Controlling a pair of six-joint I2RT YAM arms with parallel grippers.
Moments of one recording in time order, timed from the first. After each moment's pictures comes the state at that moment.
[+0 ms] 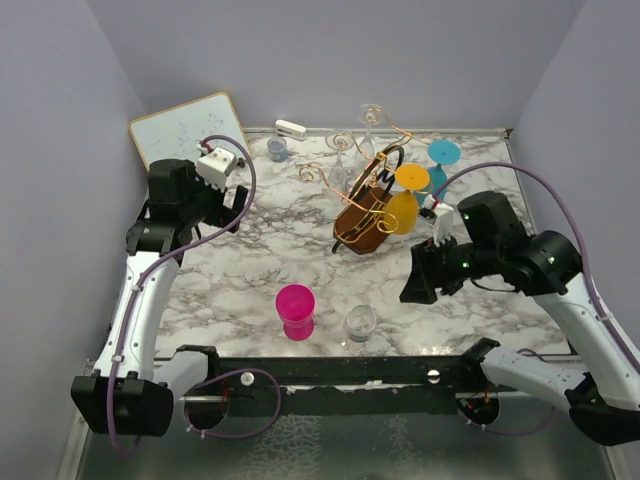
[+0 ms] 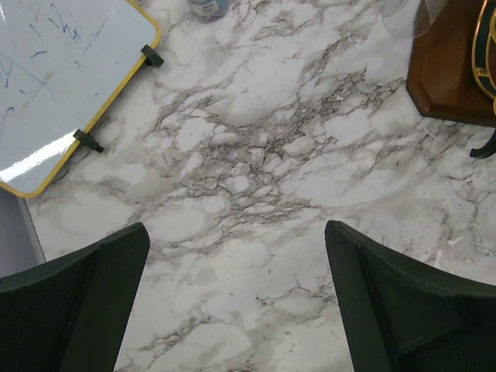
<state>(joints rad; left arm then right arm) -0.08 1.09 1.12 -0.55 0.28 0.29 0.57 0.95 1.33 -1.25 -0.46 0.23</state>
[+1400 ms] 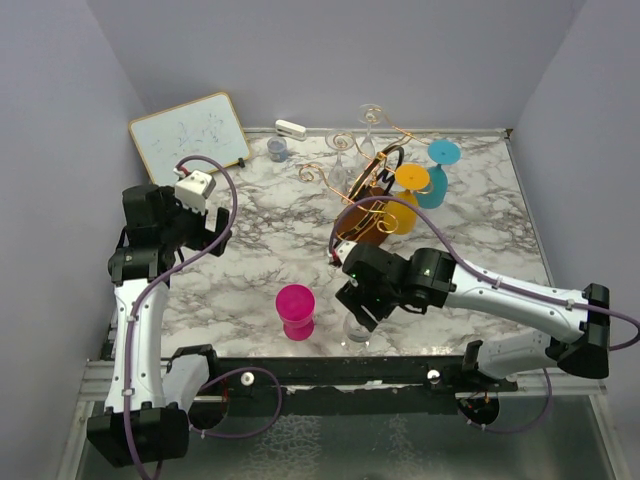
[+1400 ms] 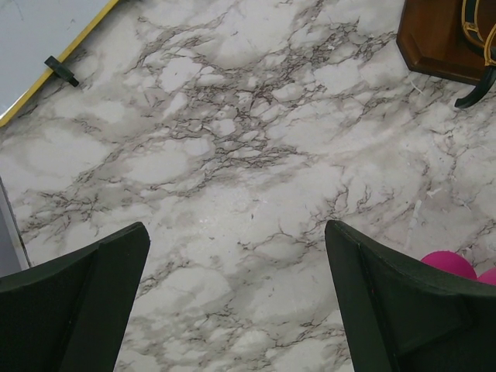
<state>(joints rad) 0.13 0.92 1.02 -0.71 0.46 0.32 1.18 1.29 1.21 -1.03 0.15 0.28</state>
